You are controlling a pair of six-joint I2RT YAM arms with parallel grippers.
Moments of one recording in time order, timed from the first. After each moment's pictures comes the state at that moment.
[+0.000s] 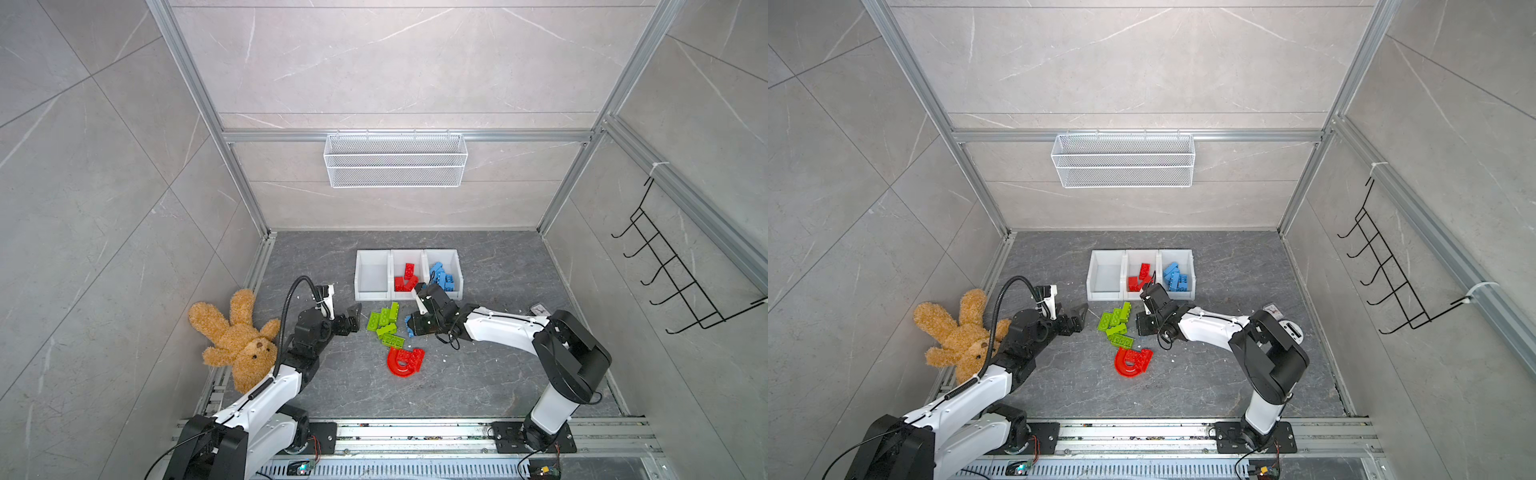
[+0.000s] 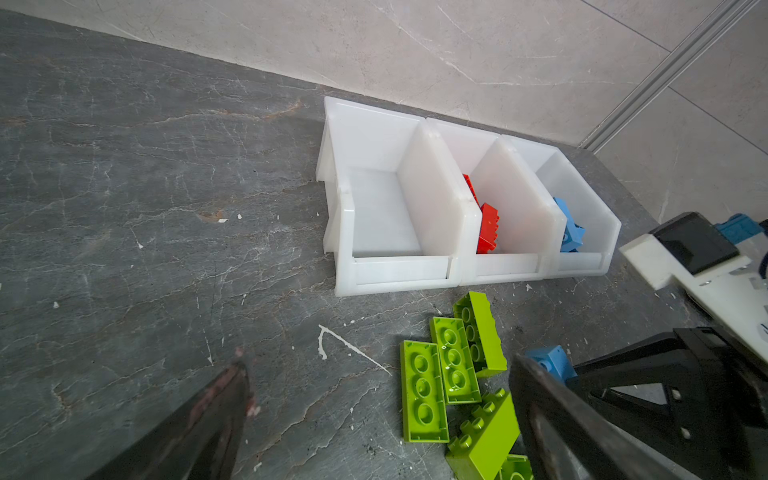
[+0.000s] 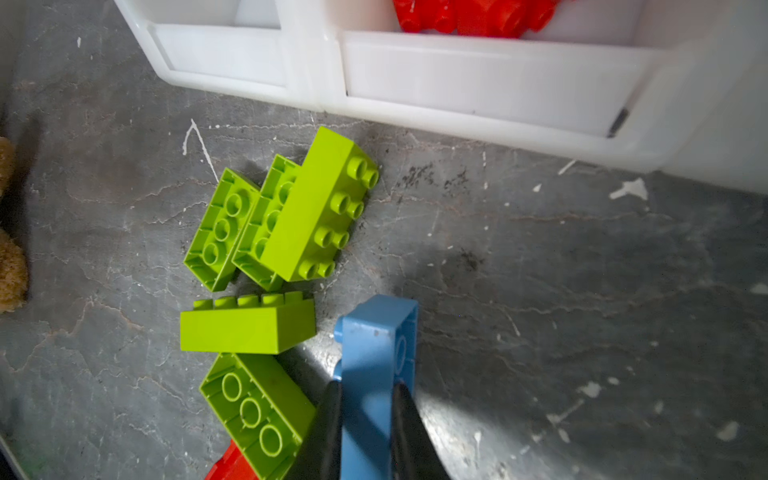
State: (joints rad) left arm -0.33 1.01 0.31 0.35 0.09 -0.31; right arm 0.73 1.71 0.97 -0.17 -0.10 0.51
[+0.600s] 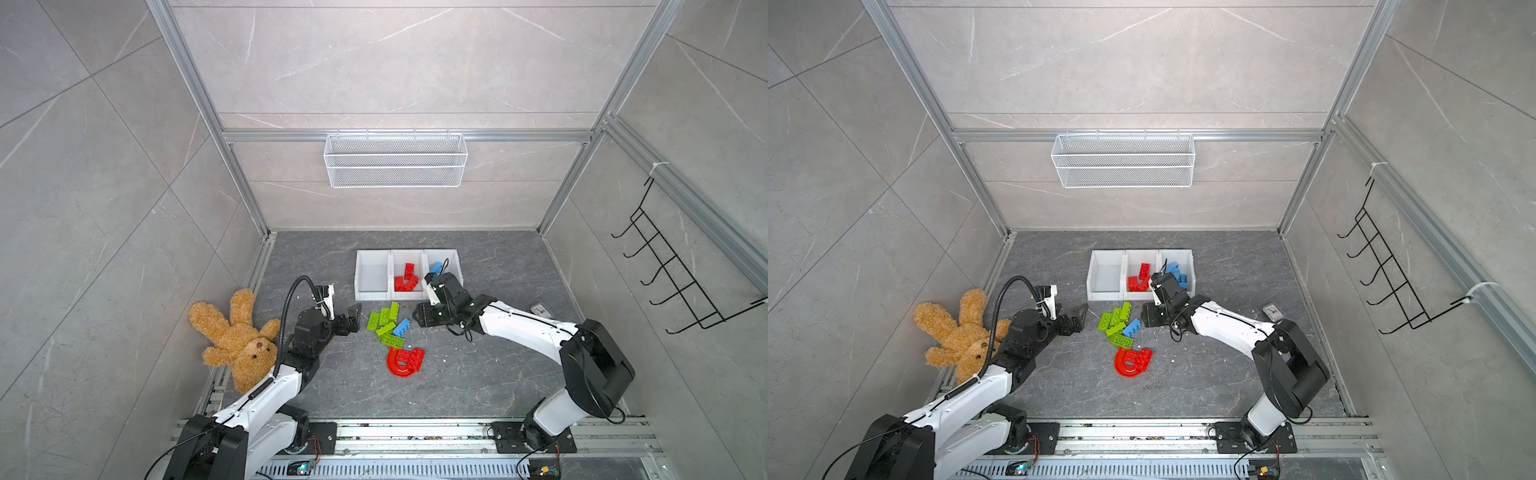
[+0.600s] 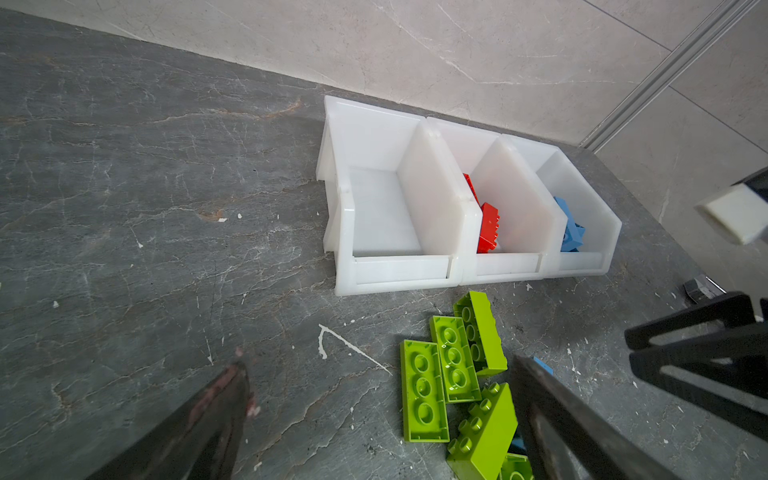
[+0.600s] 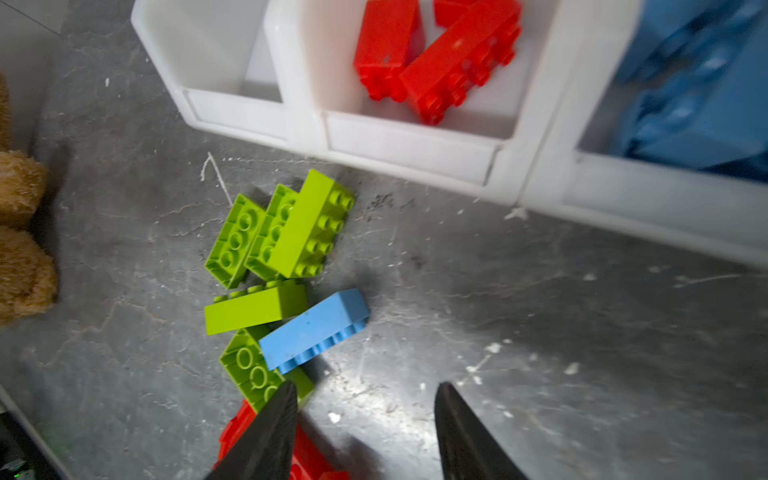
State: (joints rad) left arm -0.33 1.02 0.31 0.35 0.09 -0.31; right arm 0.70 1.63 1.01 -0.31 -0.12 0.46
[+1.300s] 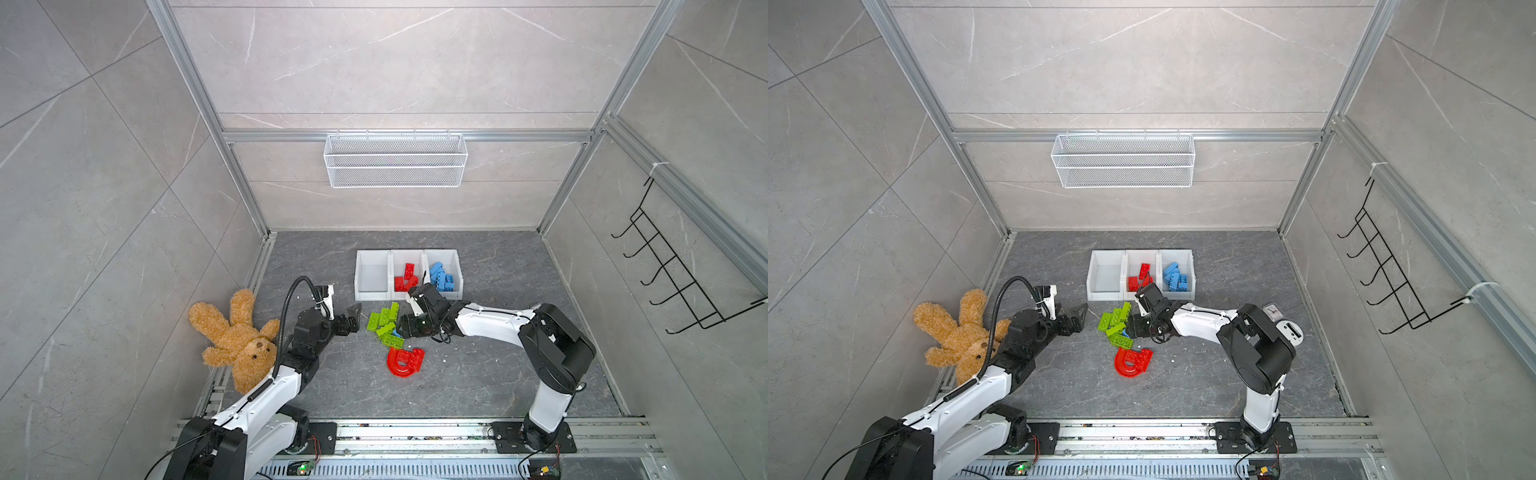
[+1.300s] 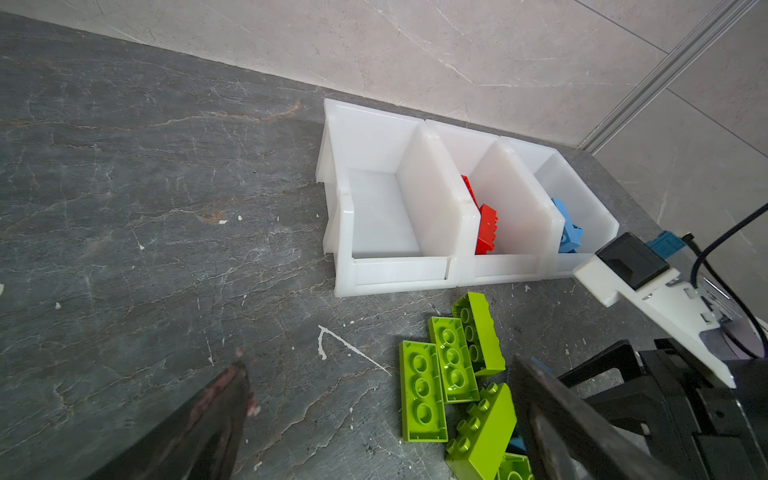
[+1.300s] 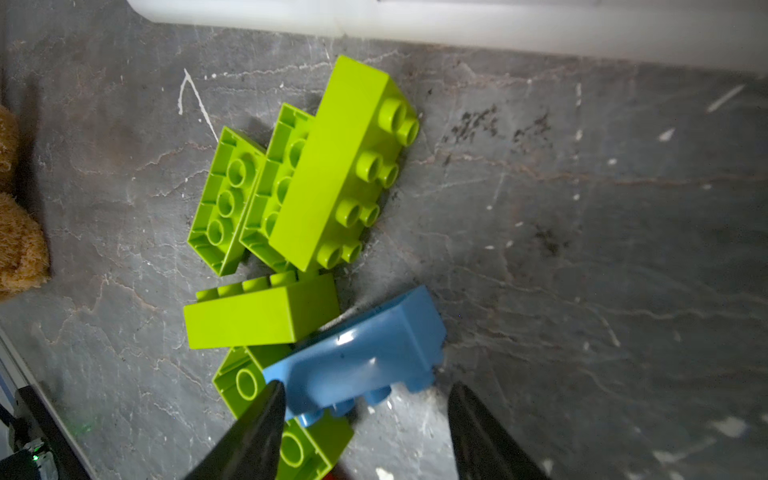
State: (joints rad) left arm -0.33 1.00 0.31 0.34 0.09 -0.31; right arm 0.74 1.83 1.05 -0.22 -0.22 0.54
